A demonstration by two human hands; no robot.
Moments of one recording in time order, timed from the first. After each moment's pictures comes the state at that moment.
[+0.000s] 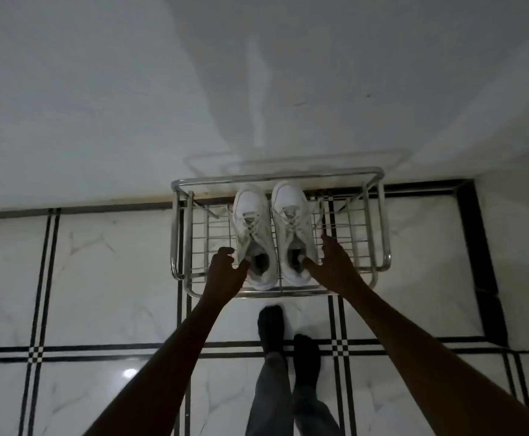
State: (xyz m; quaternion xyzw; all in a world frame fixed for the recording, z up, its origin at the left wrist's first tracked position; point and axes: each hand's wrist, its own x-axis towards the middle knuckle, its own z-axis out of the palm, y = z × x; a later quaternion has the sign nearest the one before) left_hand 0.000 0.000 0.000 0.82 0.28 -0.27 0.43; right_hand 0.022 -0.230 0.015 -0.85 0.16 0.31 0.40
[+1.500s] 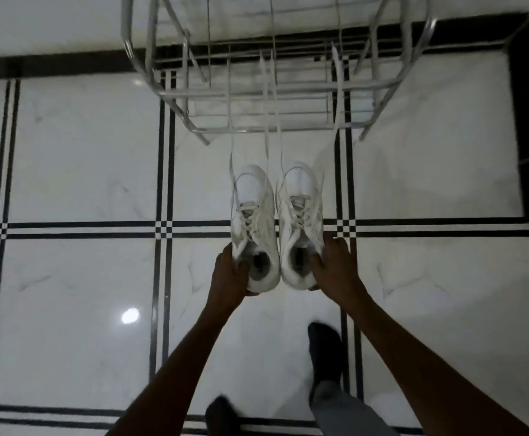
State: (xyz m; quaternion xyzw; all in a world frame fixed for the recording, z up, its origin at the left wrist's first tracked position) left_hand -0.407 -0.036 -0.172 0.75 0.31 -0.24 0.53; right_hand -0.374 -0.253 -0.183 -0.87 0.12 0.27 0.39
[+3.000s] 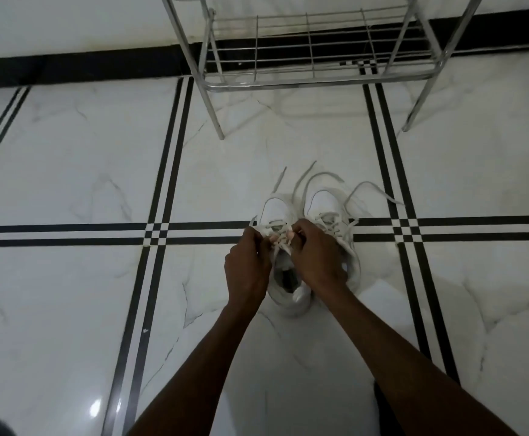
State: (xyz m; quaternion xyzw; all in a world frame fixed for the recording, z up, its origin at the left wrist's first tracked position) left_hand -0.425 -0.003 -0.419 0.91 0.16 0.05 0.37; right_hand -0.398 -0.126 -0.398 -0.93 0.05 0.04 0.37
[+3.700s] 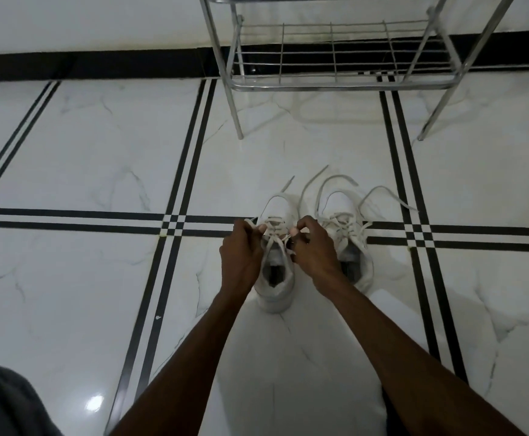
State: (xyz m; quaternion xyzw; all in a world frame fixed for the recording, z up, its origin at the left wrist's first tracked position) left_hand -0.428 0.040 -0.418 0.90 0.18 0.07 0.39; right_hand -0.403 -0.100 -0.407 -0.82 0.10 0.13 0.55
